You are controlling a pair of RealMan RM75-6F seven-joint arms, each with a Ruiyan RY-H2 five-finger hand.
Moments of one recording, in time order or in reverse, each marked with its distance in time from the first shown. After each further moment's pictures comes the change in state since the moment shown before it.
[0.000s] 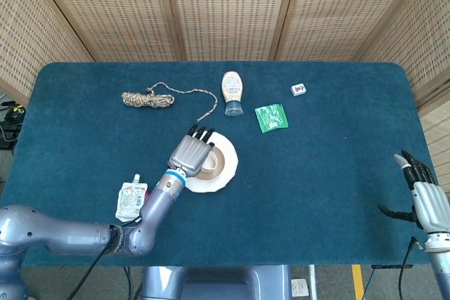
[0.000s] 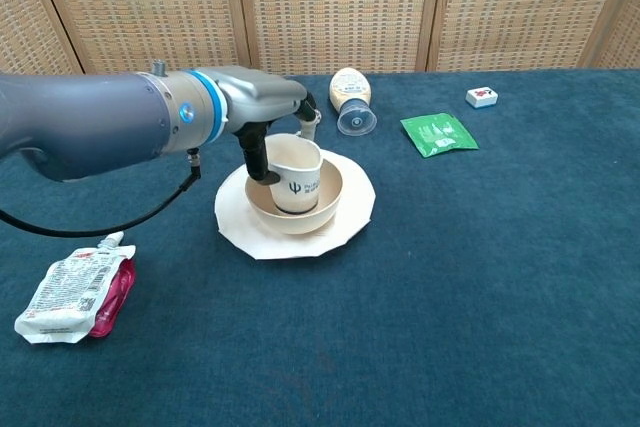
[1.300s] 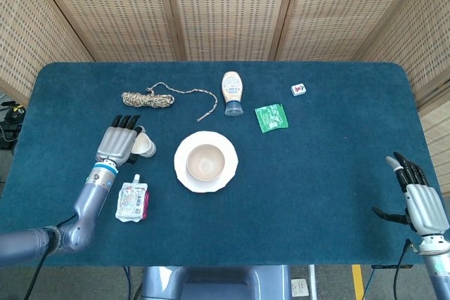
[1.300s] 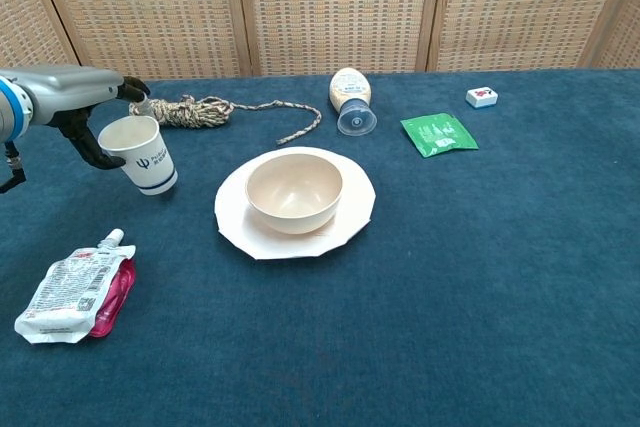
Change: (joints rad) left arm 0.276 0.205 0.139 0.094 0.207 -0.022 -0.345; right arm -0.002 0.000 -0.010 -0.035 -0.027 0.018 -0.045
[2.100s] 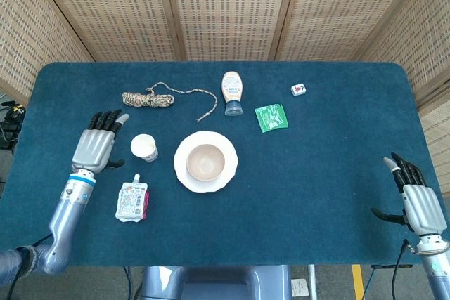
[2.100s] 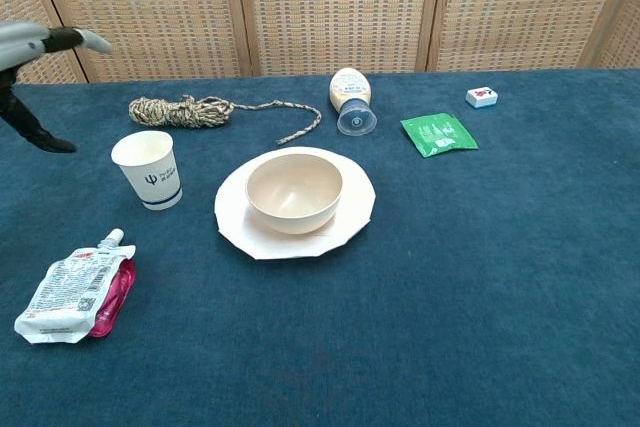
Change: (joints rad) left arm 0.206 0.097 0.027 -0.120 0.335 0.247 -0.245; right arm 0.005 -0.016 -0.007 0.005 0.001 -0.009 -0.060
